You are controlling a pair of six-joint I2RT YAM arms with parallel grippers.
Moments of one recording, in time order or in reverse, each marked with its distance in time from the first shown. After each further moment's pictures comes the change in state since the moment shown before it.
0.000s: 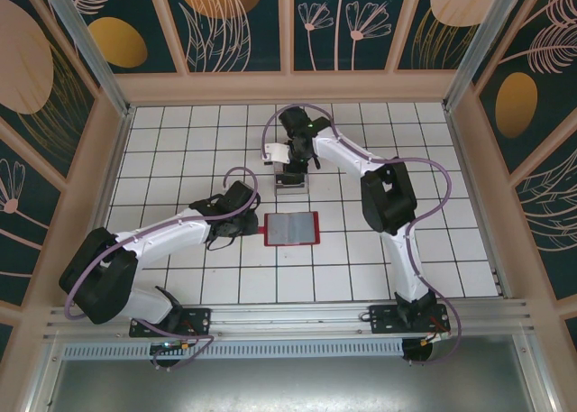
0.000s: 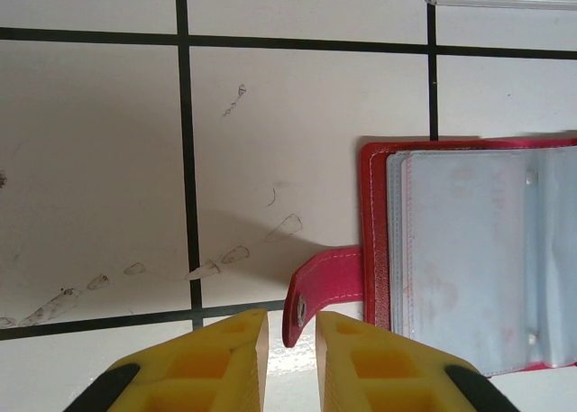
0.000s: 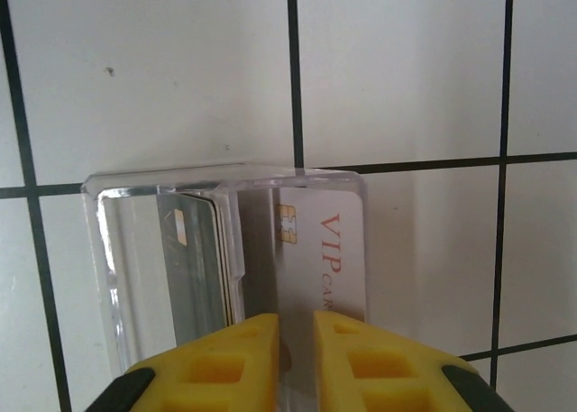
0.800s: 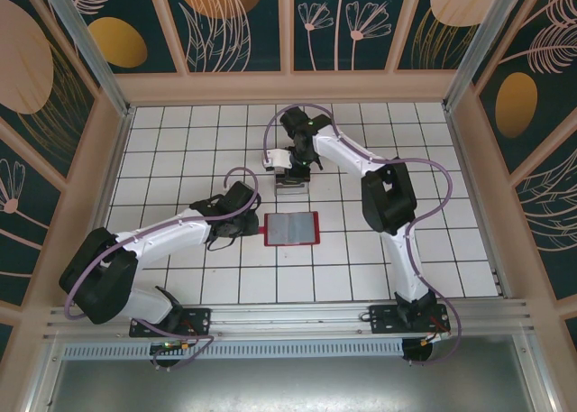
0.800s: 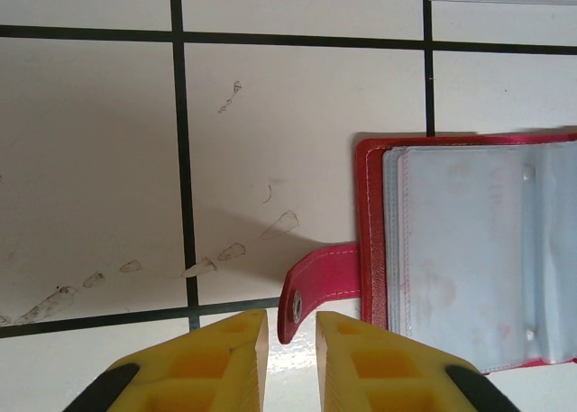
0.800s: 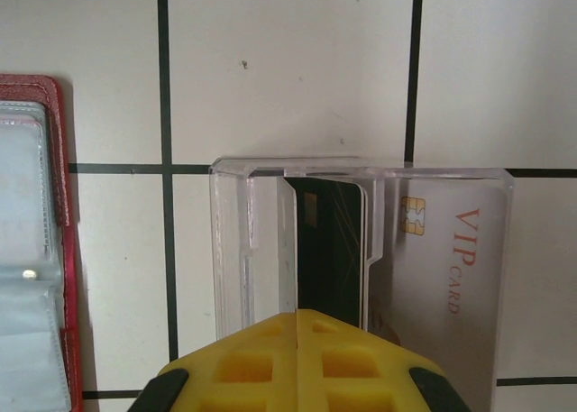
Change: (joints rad) left arm -0.006 0.000 0.000 -0.001 0.000 0.000; right arm 0.000 0.008 0.046 -0.179 -0.098 -0.056
